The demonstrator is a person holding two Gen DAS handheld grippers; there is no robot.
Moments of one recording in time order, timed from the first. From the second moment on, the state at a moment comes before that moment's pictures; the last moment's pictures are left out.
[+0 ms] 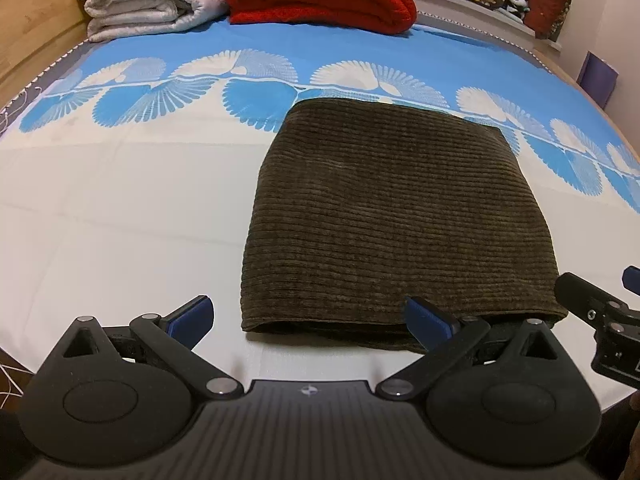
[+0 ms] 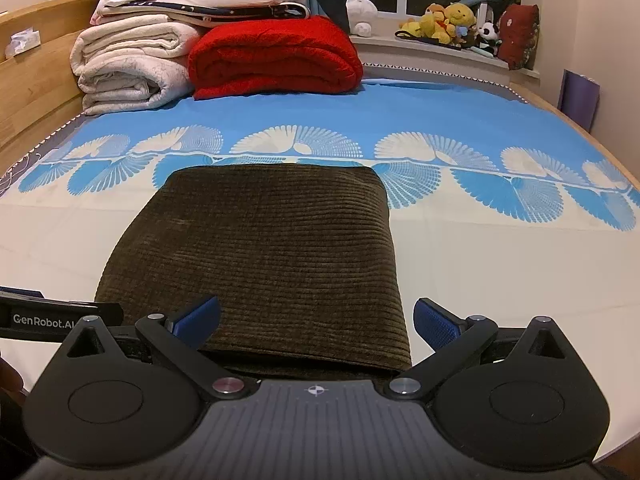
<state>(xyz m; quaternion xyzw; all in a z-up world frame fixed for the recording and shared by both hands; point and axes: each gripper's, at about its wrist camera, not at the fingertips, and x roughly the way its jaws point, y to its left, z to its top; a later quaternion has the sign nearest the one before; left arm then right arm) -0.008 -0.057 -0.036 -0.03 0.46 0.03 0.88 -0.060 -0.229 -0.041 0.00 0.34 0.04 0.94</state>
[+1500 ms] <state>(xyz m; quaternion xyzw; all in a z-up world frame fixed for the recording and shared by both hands) -0.004 -0.065 -0.041 -0.01 0.47 0.01 0.88 -0.055 -0.230 -0.047 0.01 0.35 0.04 0.93</state>
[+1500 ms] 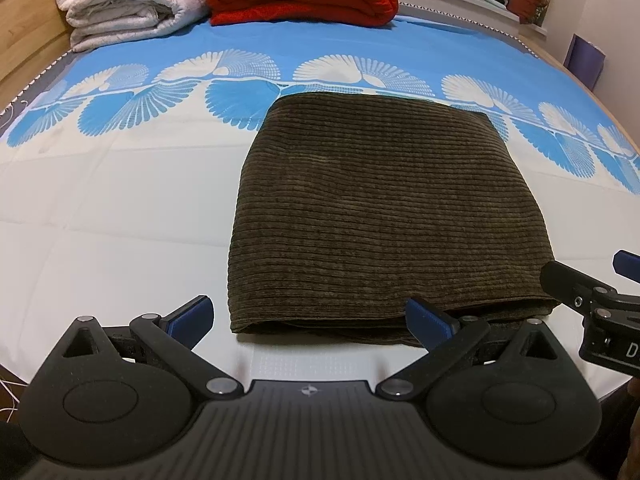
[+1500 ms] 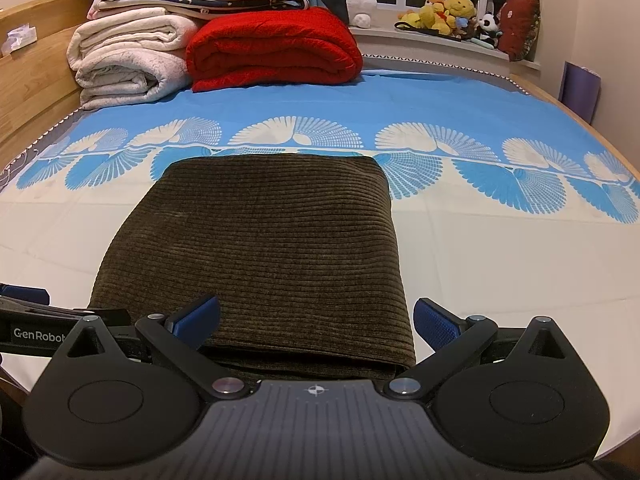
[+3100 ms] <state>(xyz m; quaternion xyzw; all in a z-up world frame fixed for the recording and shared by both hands) -0.004 -0.067 -0.041 0.00 0.46 0.00 0.89 -0.056 -0.228 -0.047 0.00 0.35 0.04 0.93</state>
